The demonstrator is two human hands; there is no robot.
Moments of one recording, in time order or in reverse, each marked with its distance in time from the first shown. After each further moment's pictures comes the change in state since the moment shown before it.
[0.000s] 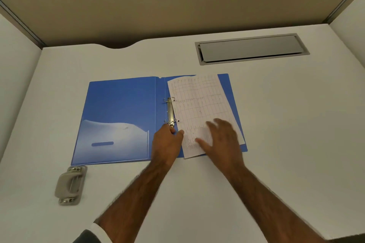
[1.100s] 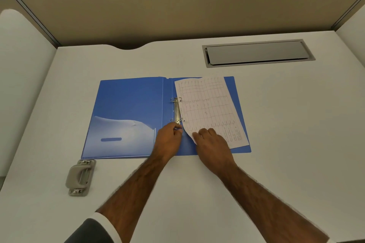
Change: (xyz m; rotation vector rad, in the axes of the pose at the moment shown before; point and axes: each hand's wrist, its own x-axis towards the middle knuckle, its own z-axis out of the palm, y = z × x) left_hand 0.010 -0.014 -0.014 -0.028 -0.071 0.127; right_hand -0.002 -0.032 0.005 -0.224 -0.158 -0.377
